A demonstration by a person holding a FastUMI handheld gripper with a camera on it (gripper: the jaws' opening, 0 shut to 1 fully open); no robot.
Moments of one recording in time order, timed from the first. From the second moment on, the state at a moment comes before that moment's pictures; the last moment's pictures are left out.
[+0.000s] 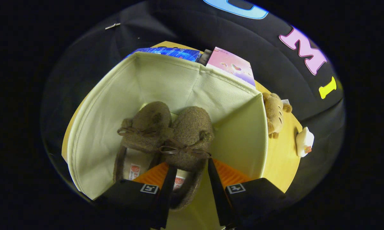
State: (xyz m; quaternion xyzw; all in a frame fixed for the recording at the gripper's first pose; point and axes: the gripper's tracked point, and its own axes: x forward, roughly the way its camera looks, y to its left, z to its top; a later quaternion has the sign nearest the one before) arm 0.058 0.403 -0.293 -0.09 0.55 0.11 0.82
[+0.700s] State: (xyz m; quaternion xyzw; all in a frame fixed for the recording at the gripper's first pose) arm 0.041 0.348 -0.177 -0.01 0.38 0.20 0.90
